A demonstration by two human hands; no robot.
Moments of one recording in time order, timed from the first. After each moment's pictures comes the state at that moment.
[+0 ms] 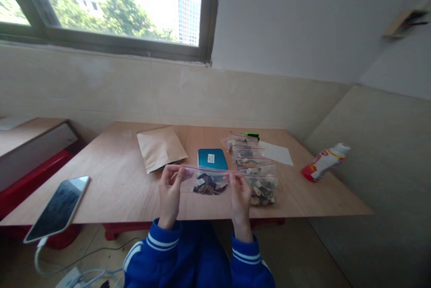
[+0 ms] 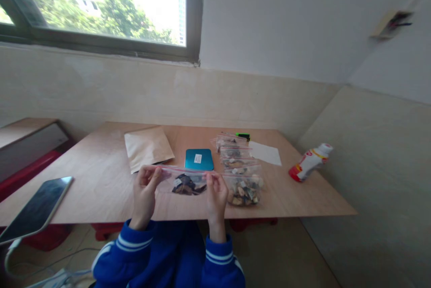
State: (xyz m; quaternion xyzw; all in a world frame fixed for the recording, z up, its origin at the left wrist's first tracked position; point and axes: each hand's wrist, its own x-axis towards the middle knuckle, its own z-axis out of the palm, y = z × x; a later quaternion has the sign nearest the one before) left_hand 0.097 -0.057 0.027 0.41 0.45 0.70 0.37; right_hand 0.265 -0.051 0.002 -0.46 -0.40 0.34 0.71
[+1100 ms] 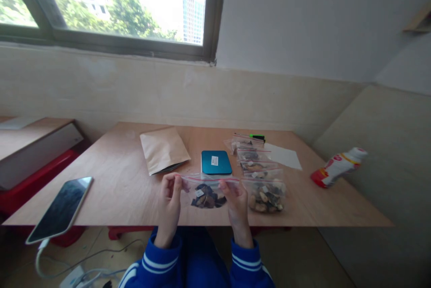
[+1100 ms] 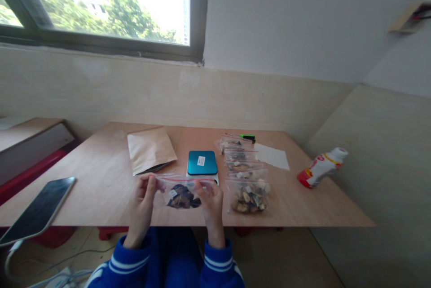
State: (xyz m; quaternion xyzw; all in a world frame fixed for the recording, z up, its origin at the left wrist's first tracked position) left_hand 0.097 -0.070 0.024 0.42 0.49 0.70 0.31; right_hand 0.253 -0.048 -0.001 -0.44 -0.47 0.38 0.66
